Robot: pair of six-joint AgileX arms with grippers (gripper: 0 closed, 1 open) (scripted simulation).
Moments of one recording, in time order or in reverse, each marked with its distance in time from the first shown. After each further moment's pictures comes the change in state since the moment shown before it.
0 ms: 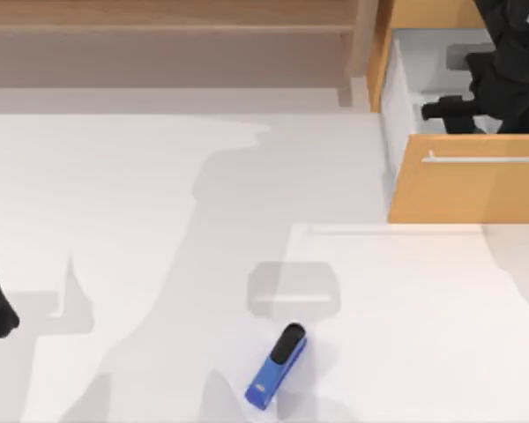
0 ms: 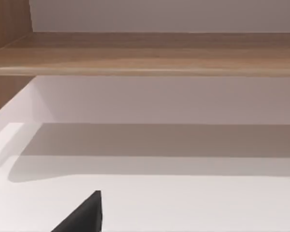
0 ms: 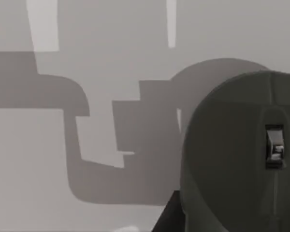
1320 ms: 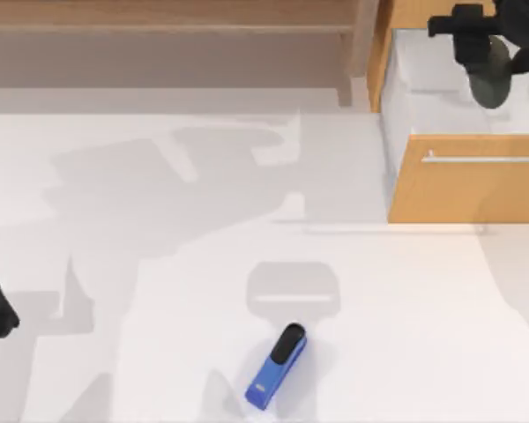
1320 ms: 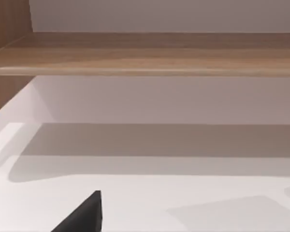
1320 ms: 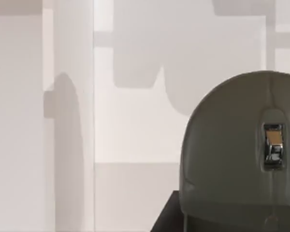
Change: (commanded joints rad) left arm 0.000 0.000 0.000 0.000 0.000 0.000; right arm 0.088 -0.396 -0.154 0.046 0.066 0.164
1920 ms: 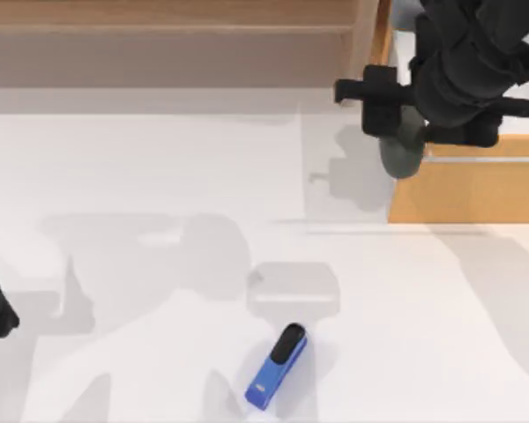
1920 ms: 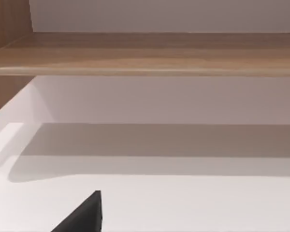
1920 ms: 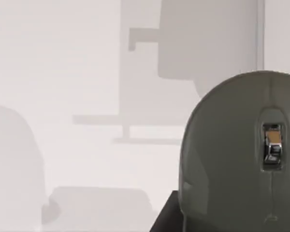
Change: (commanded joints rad) left arm 0.000 0.000 0.000 0.000 0.000 0.000; right arm 0.297 -0.287 -0.378 0.138 0.006 0.301
